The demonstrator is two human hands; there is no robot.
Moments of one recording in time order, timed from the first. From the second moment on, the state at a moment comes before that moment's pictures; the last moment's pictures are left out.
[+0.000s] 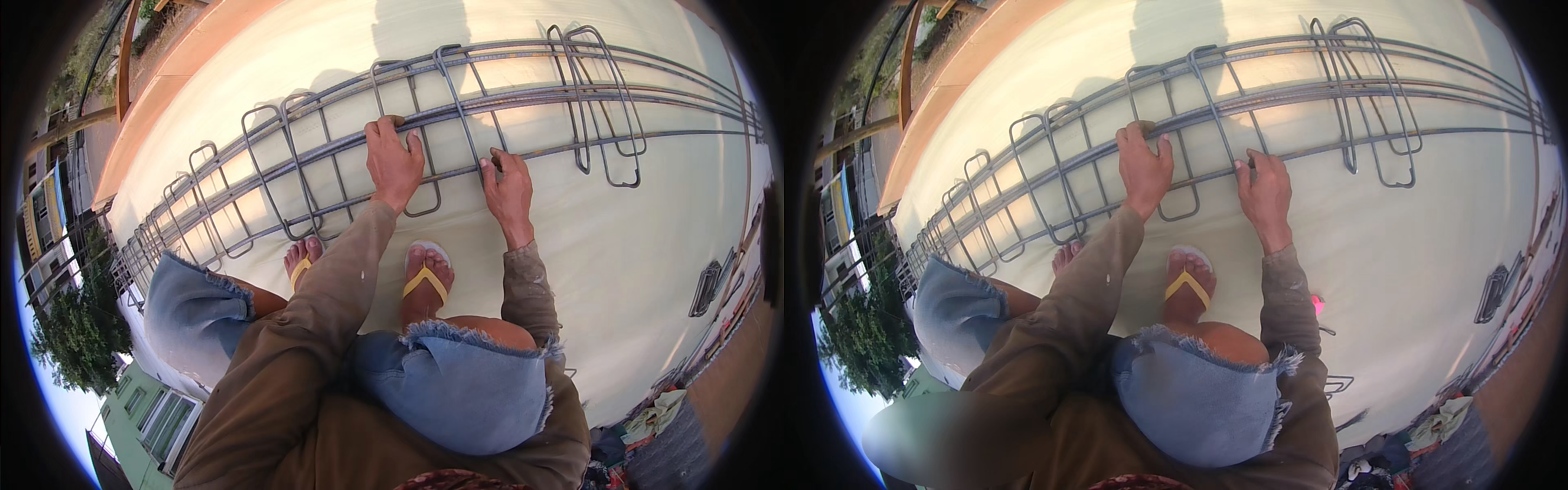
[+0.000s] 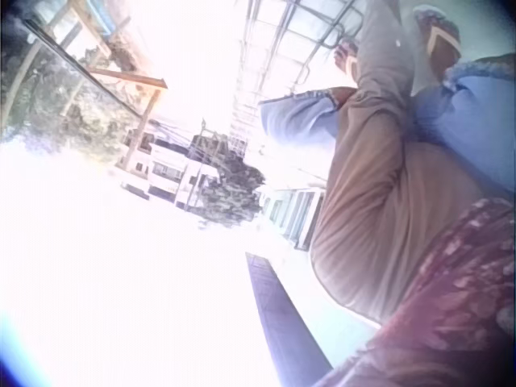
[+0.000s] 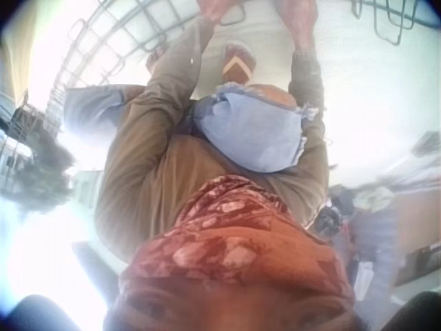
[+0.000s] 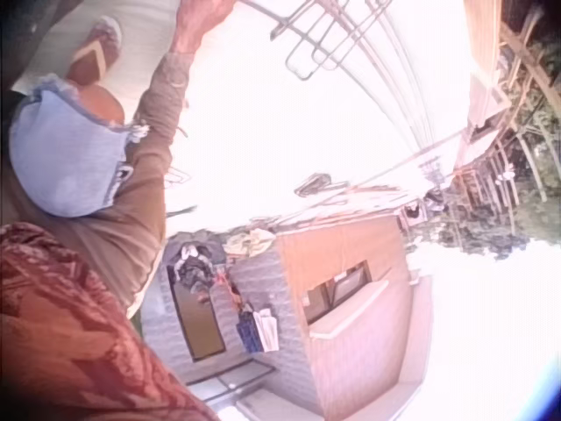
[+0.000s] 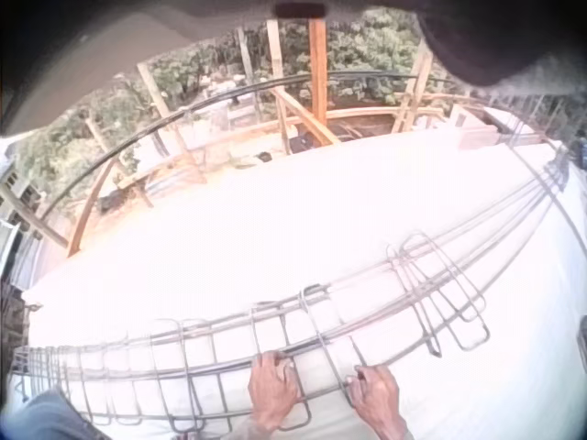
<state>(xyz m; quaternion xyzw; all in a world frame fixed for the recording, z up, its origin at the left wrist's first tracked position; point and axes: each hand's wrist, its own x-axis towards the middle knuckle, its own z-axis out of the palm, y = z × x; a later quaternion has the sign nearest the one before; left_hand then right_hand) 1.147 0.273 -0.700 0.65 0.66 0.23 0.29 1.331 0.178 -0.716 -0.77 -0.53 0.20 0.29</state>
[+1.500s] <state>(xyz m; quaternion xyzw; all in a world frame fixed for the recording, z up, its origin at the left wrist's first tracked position) 1.087 0.288 -0.712 0.46 0.70 0.14 0.53 1.421 0.230 -0.732 -0.86 -0.47 0.12 0.18</state>
